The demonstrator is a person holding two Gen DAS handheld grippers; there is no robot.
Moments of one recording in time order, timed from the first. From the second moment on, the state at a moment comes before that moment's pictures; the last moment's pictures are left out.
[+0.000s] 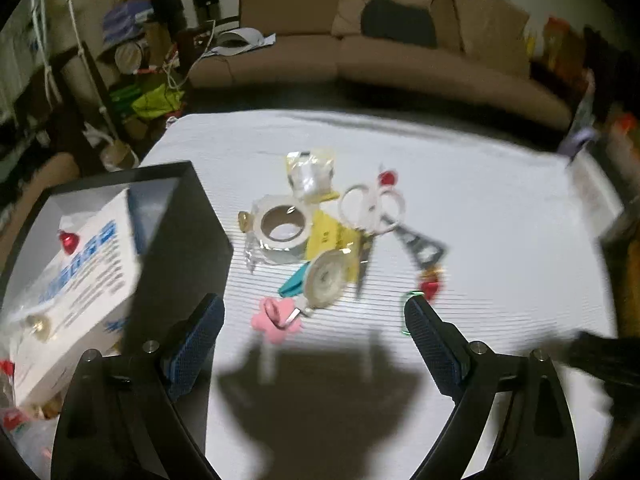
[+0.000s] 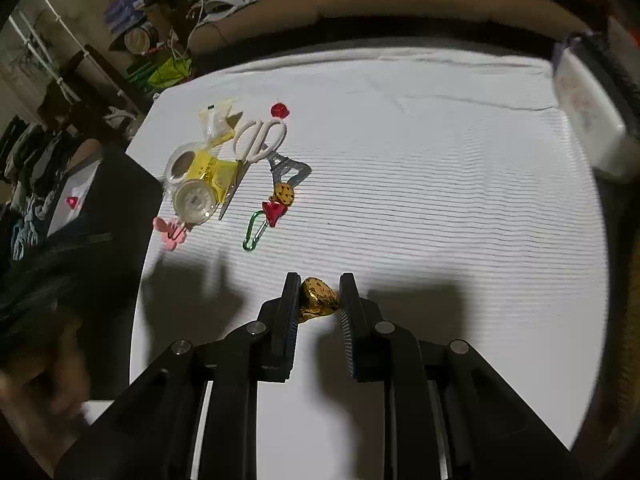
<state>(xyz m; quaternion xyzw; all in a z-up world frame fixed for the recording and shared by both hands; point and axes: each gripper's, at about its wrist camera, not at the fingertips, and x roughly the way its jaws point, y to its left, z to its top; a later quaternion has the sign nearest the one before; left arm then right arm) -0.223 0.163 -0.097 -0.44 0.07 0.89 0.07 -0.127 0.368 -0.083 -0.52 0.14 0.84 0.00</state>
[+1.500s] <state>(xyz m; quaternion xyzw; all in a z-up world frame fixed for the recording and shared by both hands) -0.102 0.064 0.080 -0.28 -0.05 0.96 0.08 -0.090 0.323 -0.006 -0.44 0.14 0.89 -0.06</state>
